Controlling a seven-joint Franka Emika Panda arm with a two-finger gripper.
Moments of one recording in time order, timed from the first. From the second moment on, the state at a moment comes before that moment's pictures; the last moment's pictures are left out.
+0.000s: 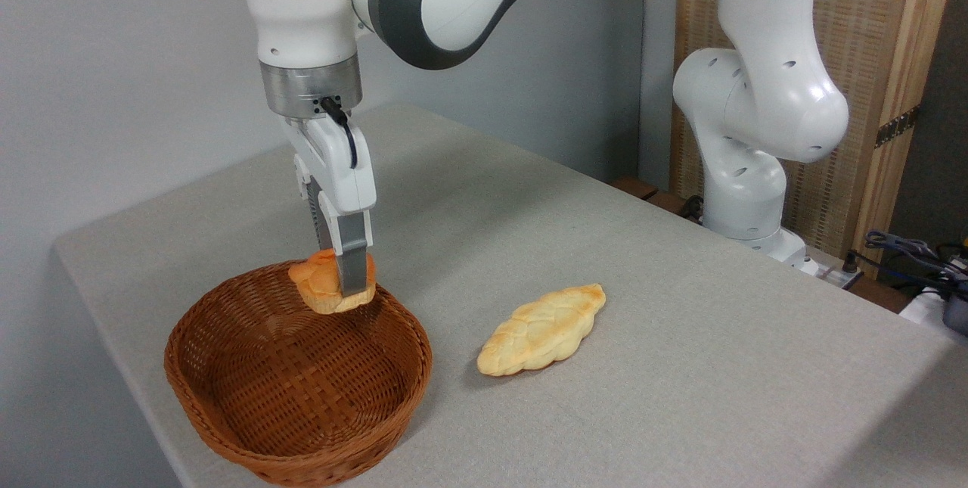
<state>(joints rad) -0.16 0.02 -0.03 -1.88 -0.05 2.00 0.81</state>
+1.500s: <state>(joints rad) -0.13 0.05 -0.02 -1.86 -0.05 2.08 0.77</state>
